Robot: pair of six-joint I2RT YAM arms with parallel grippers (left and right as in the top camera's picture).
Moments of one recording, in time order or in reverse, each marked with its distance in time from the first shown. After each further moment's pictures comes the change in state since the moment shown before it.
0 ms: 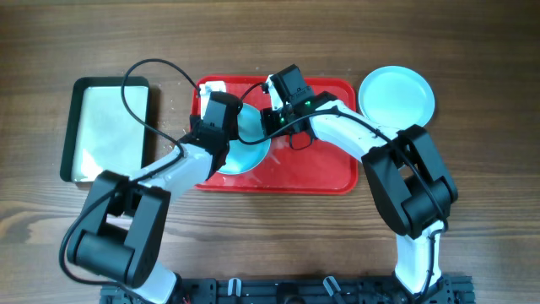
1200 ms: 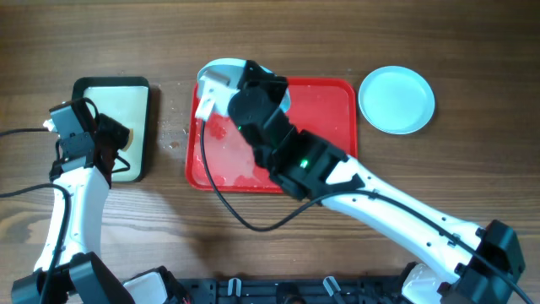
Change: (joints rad) left arm 0.721 -0.353 -0.002 -0.377 0.350 -0.310; right arm 0.389 -0.487 -0.006 0.285 1.000 -1.423
